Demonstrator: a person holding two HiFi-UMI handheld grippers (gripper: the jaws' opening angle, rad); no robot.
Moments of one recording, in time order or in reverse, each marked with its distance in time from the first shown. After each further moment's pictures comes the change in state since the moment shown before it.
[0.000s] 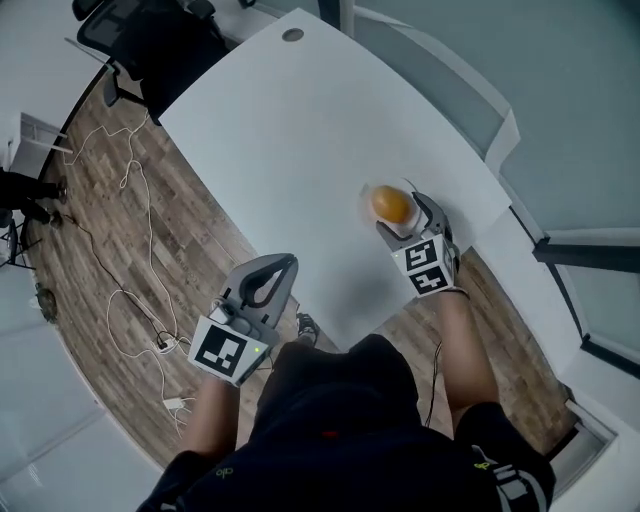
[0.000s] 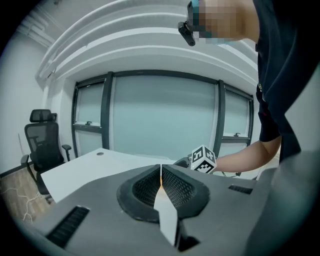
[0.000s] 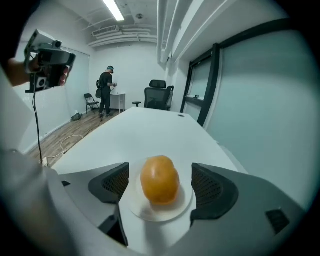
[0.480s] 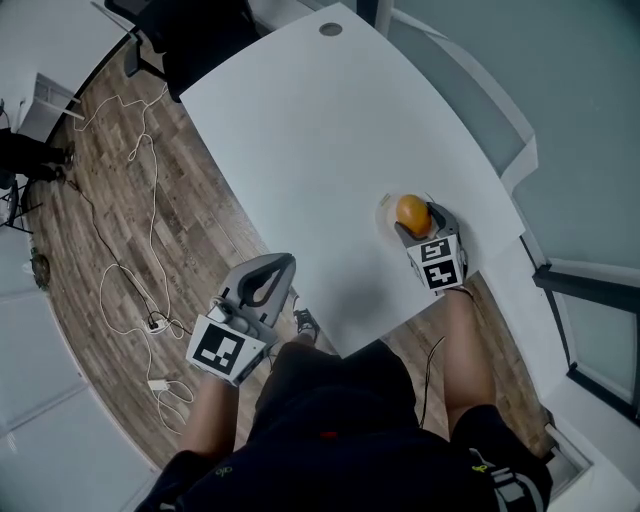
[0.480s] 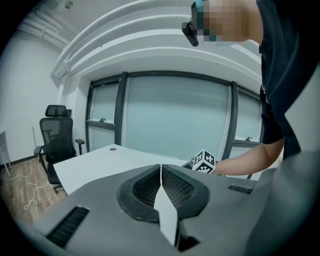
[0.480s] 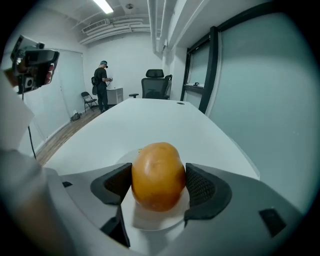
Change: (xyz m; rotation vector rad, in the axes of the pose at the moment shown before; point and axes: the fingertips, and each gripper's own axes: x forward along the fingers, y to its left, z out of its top) left arm -0.030 0.043 -0.015 -0.090 -0.005 0.118; right arm 0.047 0.001 -0.016 0.060 0.100 0.041
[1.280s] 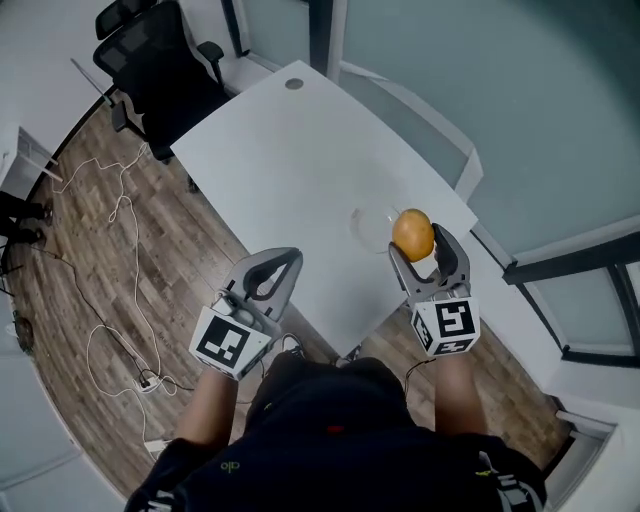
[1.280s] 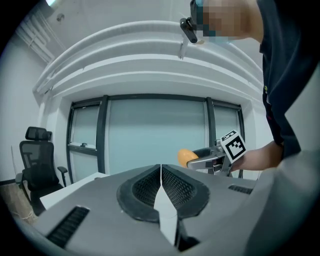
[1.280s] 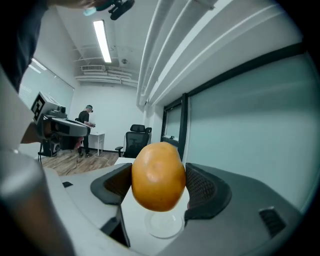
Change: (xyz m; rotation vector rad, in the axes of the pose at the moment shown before) left arm -0.076 -0.044 0.081 0.148 -0.216 -0.181; right arm -0.265 0.075 0.144 0.115 -0.548 -0.288
